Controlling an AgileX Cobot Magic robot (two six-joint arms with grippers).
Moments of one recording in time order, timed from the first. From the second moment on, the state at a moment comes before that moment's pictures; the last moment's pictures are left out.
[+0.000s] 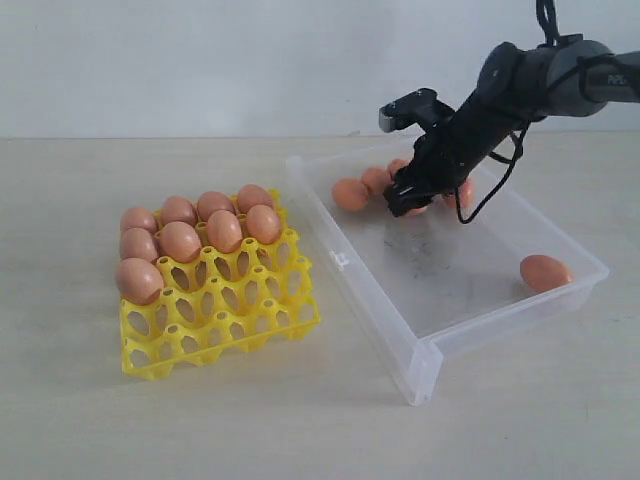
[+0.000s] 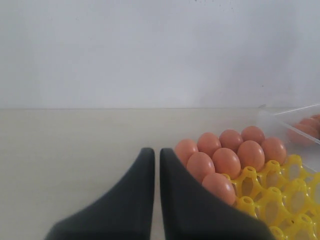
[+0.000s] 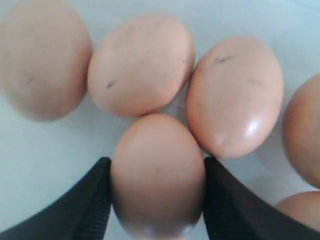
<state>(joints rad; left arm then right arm) -0.05 0.21 0.00 -0.31 -0.03 0.27 0.23 2.34 -1.80 0.47 0.71 -0.77</state>
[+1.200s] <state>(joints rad) -0.05 0.21 0.00 -0.31 -0.03 0.27 0.38 2.22 -1.37 1.74 1.19 -2.12</state>
